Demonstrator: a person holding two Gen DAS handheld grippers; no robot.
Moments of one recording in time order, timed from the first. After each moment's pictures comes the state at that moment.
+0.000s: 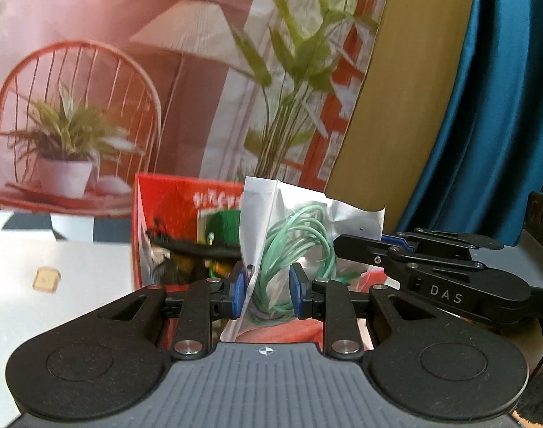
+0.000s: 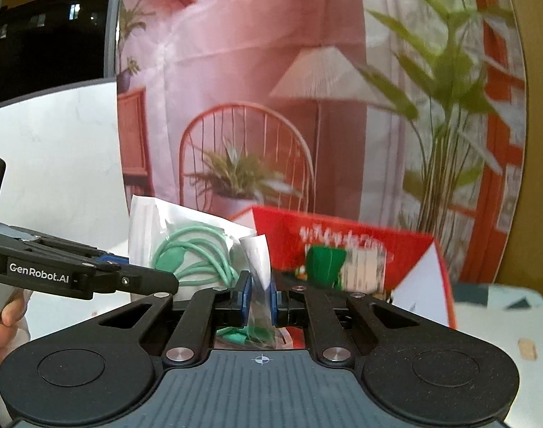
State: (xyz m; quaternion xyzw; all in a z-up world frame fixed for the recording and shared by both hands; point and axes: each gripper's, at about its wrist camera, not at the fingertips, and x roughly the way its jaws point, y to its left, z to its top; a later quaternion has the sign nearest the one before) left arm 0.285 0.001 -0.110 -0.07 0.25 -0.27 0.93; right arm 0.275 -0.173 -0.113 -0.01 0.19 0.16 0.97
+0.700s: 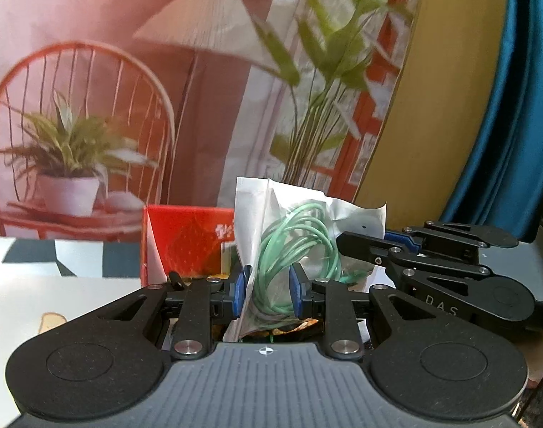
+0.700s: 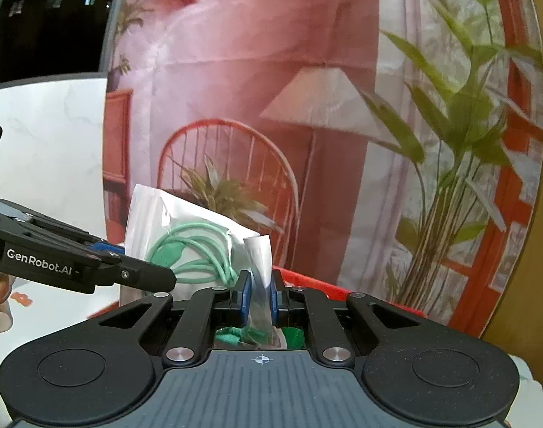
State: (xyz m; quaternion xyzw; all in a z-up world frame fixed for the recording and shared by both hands) left arm 0.367 -0.016 -0.105 -0.06 0.28 -0.24 0.93; right arm 0.361 -0.174 -0.102 -0.06 0.19 0.15 0.97
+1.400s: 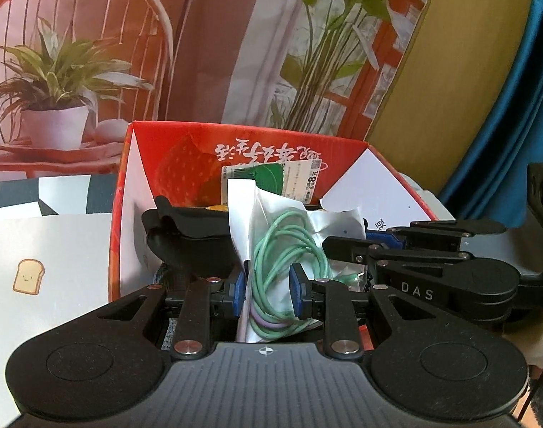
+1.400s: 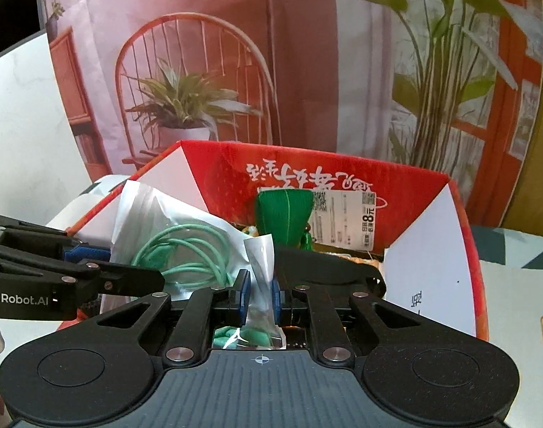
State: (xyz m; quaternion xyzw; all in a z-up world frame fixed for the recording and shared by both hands) left arm 0.392 -0.029 -0.155 -0.04 0.37 -0.23 0.90; right arm 0.406 -0.188 -0.163 0.02 0.36 0.12 0.92
